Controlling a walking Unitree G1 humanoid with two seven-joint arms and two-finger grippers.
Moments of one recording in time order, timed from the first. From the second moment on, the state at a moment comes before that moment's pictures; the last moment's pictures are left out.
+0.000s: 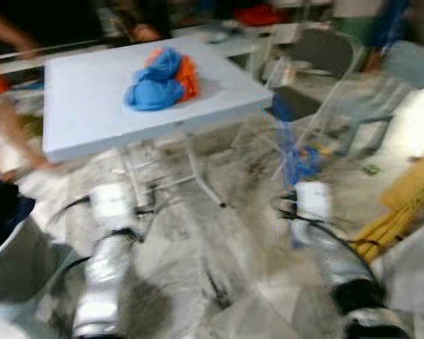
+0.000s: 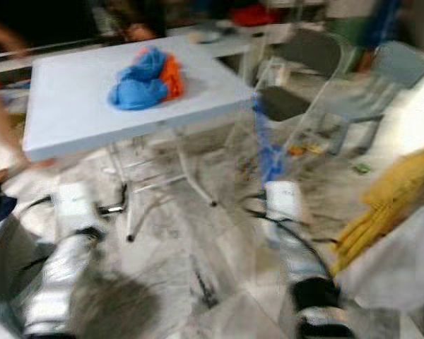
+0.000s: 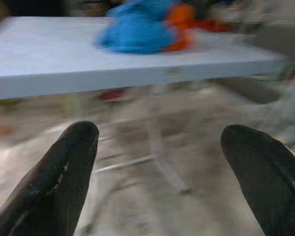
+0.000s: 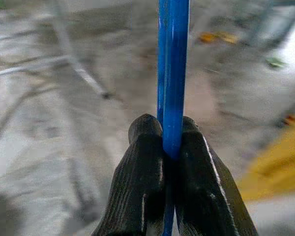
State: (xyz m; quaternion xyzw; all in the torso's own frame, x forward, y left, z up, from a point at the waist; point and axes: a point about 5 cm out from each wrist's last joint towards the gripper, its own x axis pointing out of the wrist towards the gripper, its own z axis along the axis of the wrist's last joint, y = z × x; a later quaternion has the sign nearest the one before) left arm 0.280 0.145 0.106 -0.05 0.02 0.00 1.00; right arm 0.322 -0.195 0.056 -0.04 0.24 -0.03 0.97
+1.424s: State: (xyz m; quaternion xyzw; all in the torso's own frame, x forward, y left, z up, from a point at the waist) left arm 0.286 0.149 0.107 -0.06 0.01 -0.07 1.00; right arm 0.312 -0.198 0.048 -0.03 0.27 -0.10 0.96
